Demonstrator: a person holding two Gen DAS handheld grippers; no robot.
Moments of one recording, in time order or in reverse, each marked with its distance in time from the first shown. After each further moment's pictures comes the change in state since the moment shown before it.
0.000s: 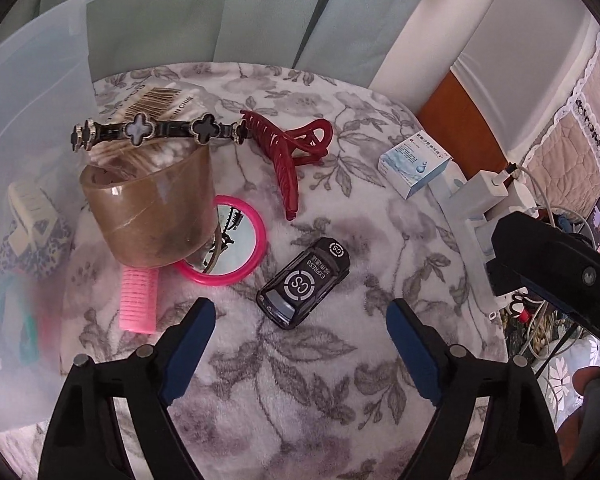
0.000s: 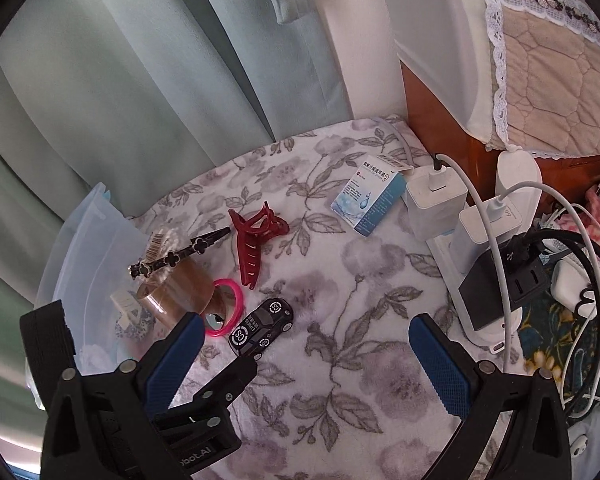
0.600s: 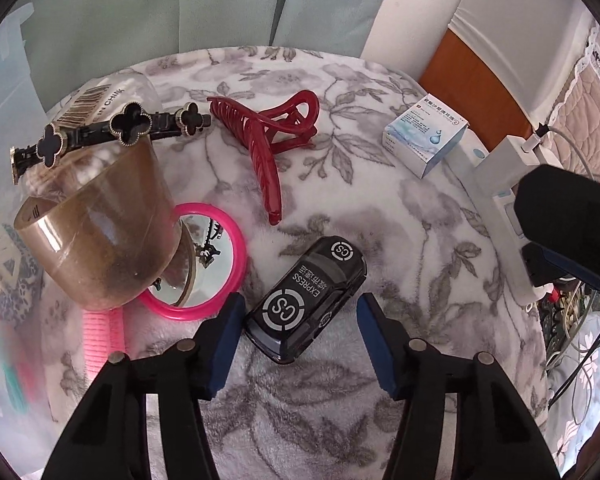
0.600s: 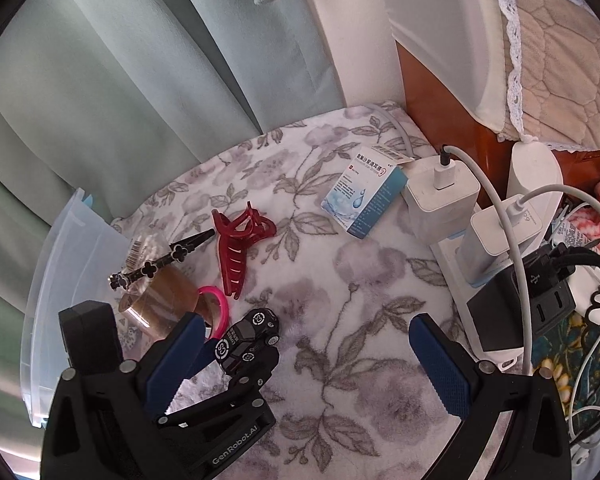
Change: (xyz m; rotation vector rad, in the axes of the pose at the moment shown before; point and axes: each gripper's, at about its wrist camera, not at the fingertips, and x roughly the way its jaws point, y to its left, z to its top) left arm 0.041 -0.012 0.010 0.116 0.042 0.053; right arm 0.025 -0.008 0.014 0.019 0.037 -0.001
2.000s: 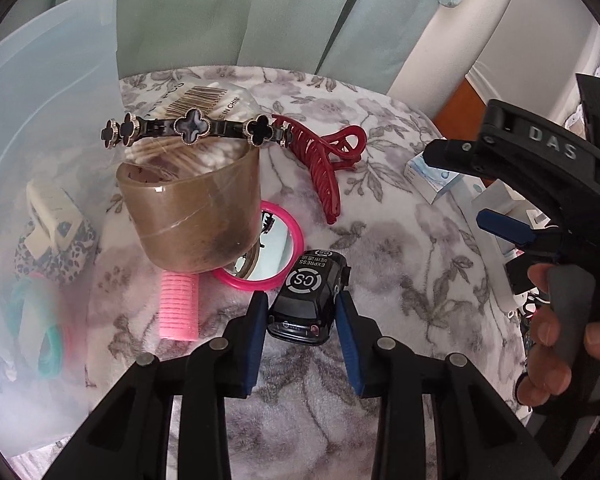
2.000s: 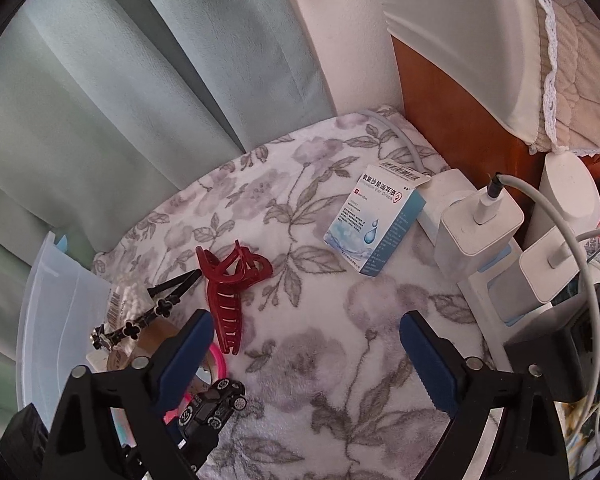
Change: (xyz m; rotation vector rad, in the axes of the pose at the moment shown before) left arm -0.047 0.045 -0.016 -0.107 -0.066 -0.031; right arm 0.040 0.008 0.028 0.097 -0.034 -0.040
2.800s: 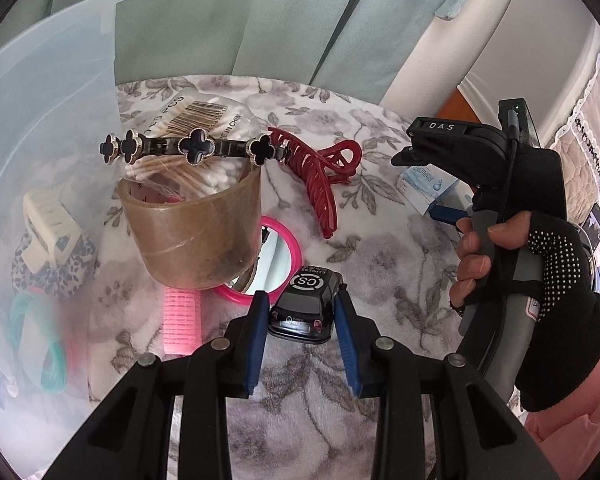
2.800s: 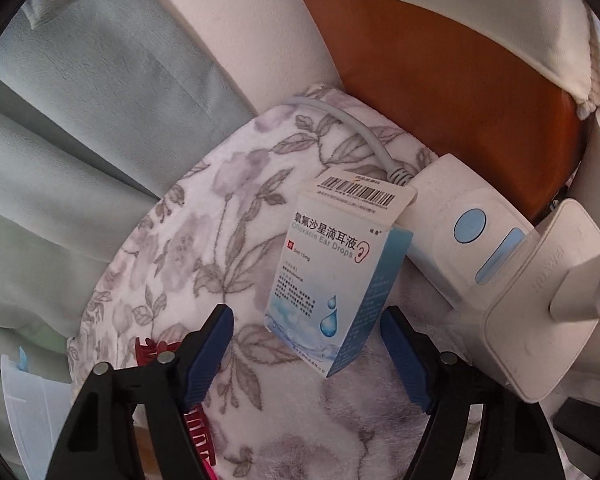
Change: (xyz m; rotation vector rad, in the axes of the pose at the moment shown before) left arm -0.003 0.005 0.007 -0.001 -0.019 -0.045; right arm 0.069 -0.038 0.041 0.283 0.017 -0.085
